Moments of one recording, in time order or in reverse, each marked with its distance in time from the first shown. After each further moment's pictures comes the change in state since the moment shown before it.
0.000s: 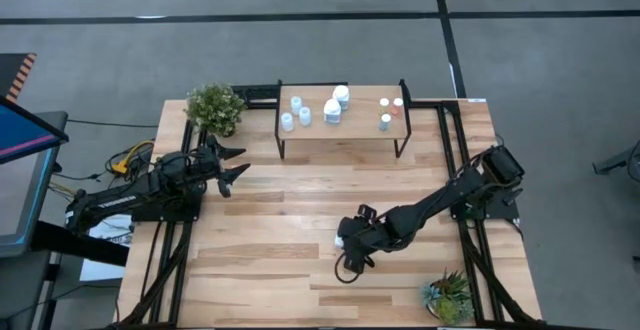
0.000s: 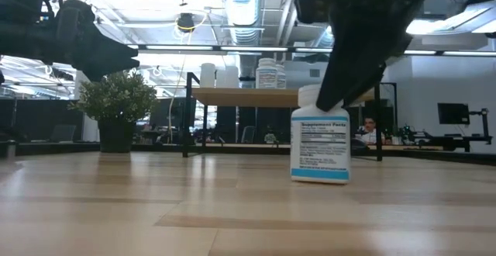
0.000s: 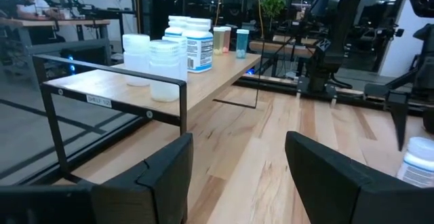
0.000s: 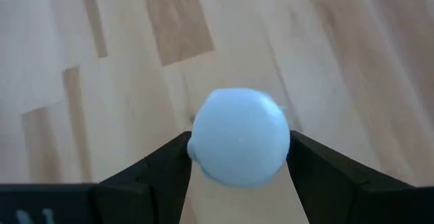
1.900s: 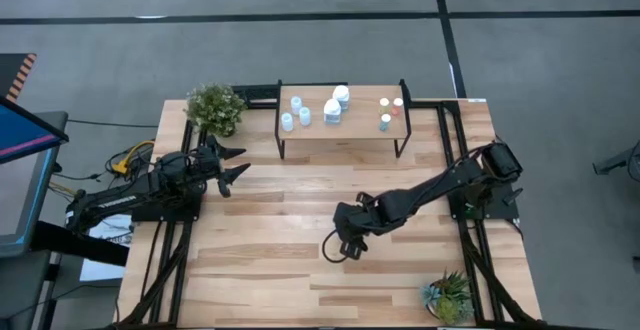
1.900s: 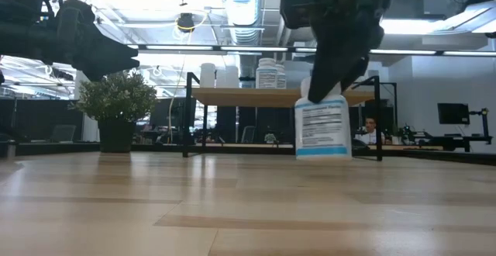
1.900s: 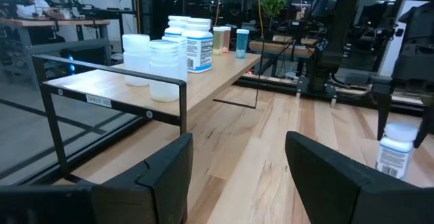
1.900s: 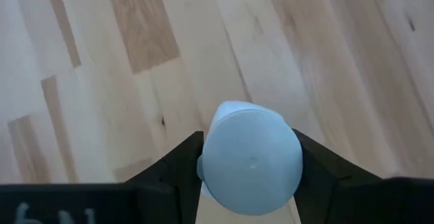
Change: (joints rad) left arm 0.000 0.000 0.000 0.000 0.000 0.000; right arm -0.111 -0.010 0.085 -0.165 -0.110 -0.049
